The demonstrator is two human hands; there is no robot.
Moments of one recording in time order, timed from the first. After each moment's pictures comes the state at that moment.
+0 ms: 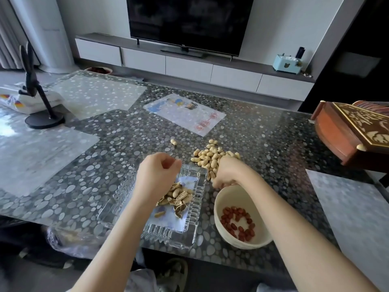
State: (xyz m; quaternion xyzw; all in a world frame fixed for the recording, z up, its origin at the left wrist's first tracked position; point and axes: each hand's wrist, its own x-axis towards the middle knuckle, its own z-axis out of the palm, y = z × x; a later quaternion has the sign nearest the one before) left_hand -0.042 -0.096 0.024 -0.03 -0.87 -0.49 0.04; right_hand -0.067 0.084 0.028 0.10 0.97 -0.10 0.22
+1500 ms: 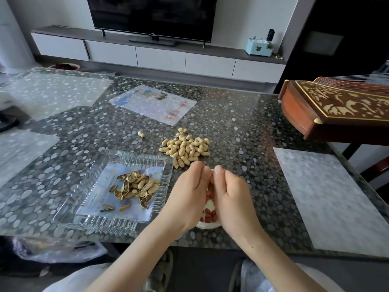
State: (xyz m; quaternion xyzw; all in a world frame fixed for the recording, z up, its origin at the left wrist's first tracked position) left_hand 0.038 -0.002 0.028 -0.23 -0.77 -0.59 -0.06; right_hand 0.078 0.093 0.019 0.09 0.85 -0.48 -0.21
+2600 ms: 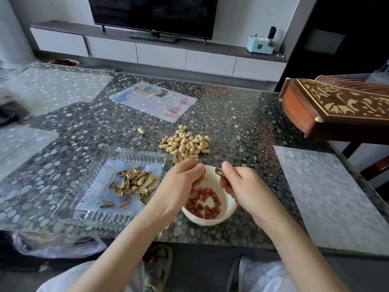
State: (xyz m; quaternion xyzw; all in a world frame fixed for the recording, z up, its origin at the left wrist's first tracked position) left_hand 0.023 -0.014 0.029 -0.12 -0.71 -0.66 -0.21; right_hand 0.072 0.129 0.035 0.18 0.85 -0.49 0.00
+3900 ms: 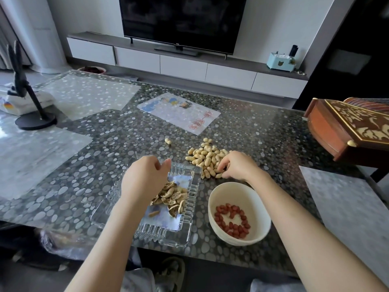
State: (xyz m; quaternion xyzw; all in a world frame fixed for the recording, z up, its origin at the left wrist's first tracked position) left_hand -0.051 -0.101 0.015 -0.02 -0.95 -0.32 0.04; right_hand -0.068 0.131 0.012 0.09 0.98 -0.14 0.10
